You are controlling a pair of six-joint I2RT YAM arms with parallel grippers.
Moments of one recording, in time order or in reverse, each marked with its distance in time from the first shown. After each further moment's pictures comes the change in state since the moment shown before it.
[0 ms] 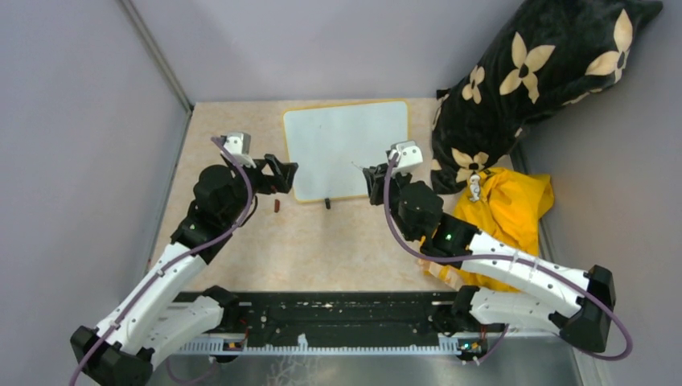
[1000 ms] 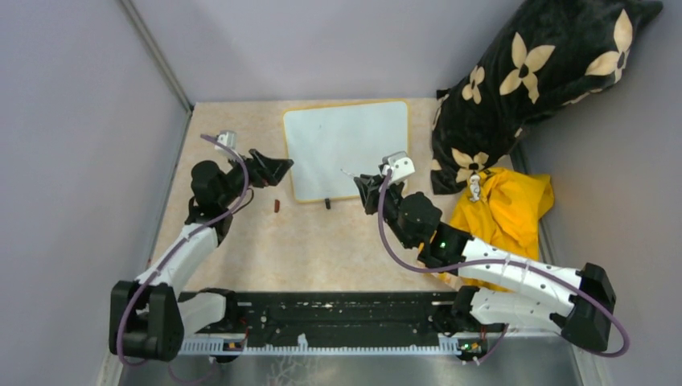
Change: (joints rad) left arm 0.353 0.233 -0.196 0.482 0.523 -0.217; right arm 0.025 -0.018 -0.127 0.184 -0.095 -0.077
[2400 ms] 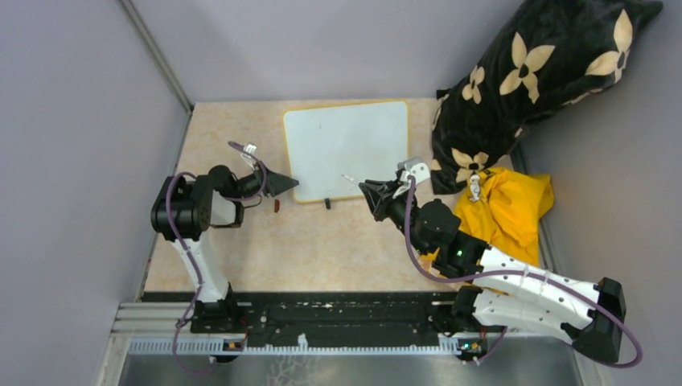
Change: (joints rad) left arm 0.163 0.896 0.046 0.927 0.683 -0.277; right arm 0.000 -0.140 -0.062 -0.025 -0.086 0.055
